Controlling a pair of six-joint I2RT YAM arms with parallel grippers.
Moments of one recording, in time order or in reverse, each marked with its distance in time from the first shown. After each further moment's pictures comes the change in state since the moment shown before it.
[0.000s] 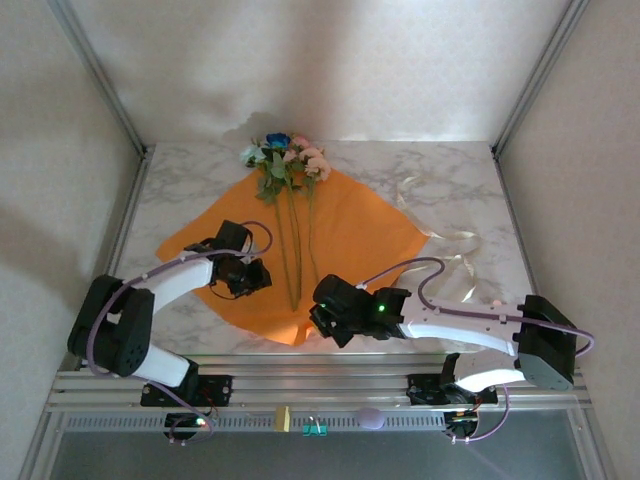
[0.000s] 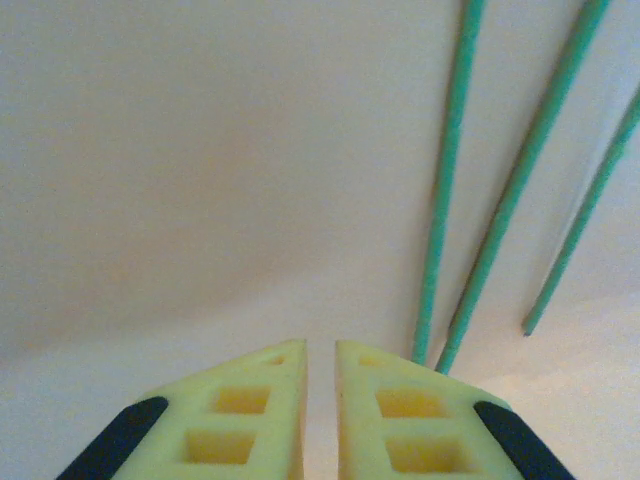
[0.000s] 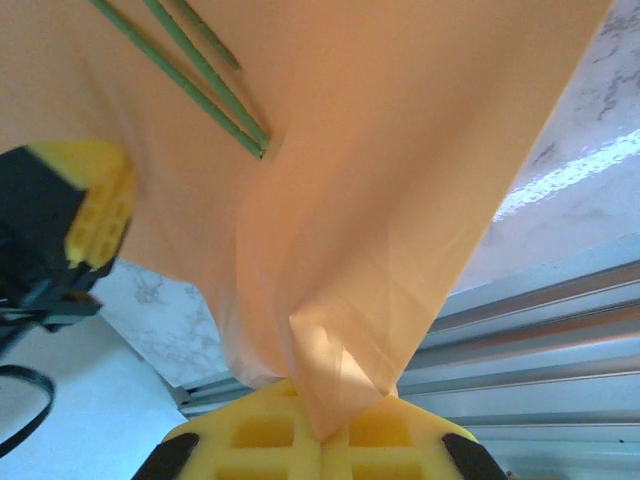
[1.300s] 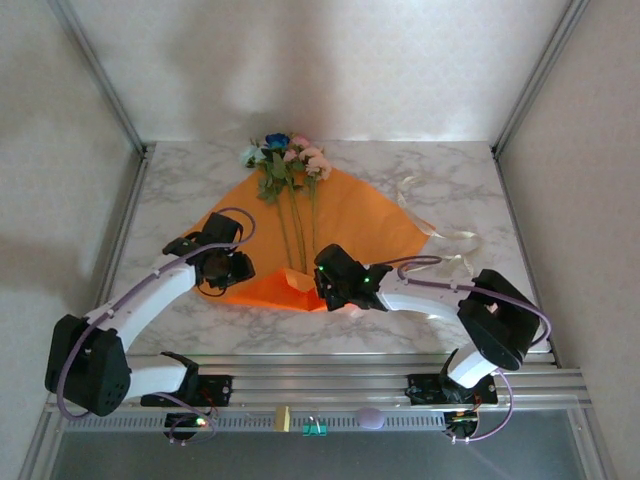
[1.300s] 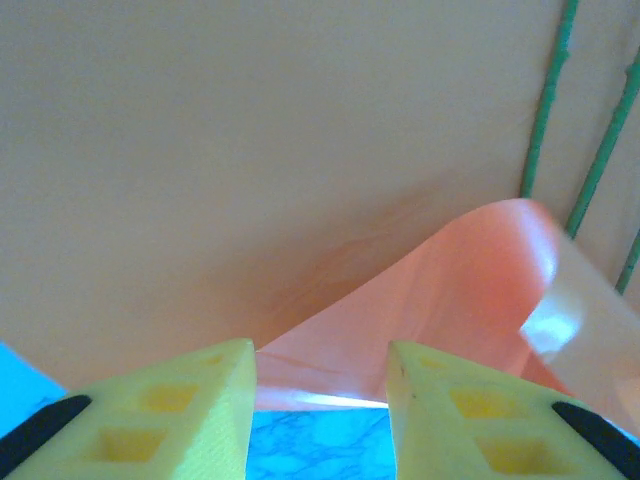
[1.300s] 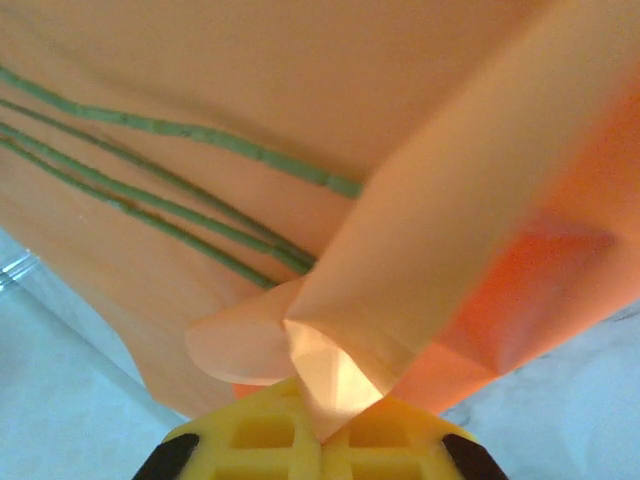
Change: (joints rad) left arm -0.024 -0.201 0.110 -0.303 -0.311 -0.043; right arm -0.254 0.254 0.032 0.267 0.043 0.120
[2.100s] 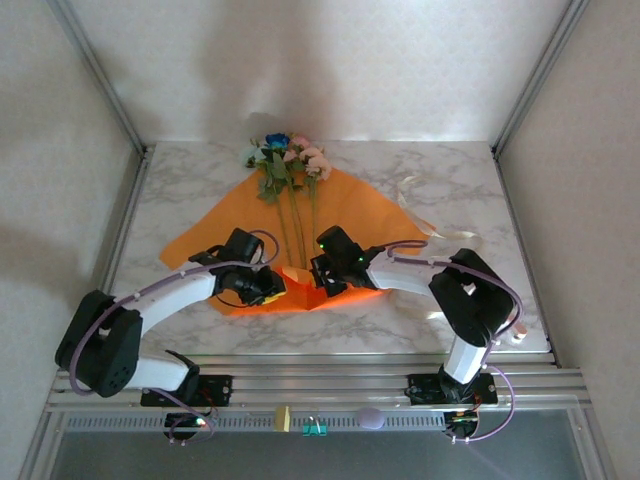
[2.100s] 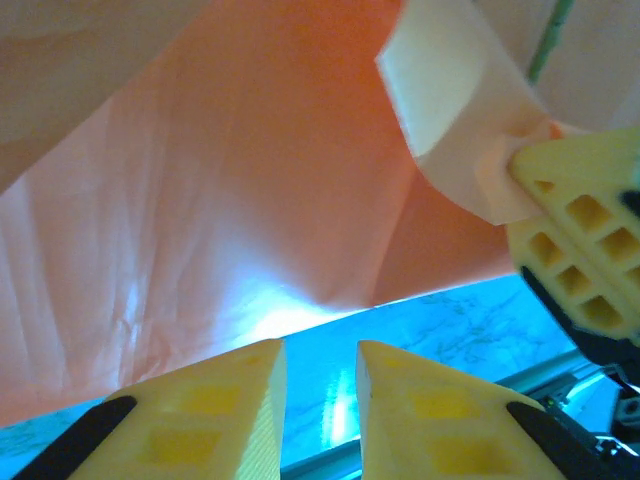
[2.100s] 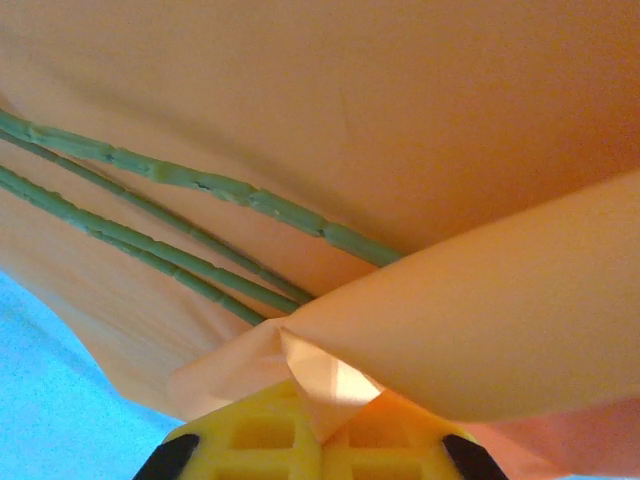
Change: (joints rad) left arm -0.124 0.120 -0.156 0.315 0.368 -0.189; right arm -0.127 0.175 0.098 0.025 -0.227 -0.181
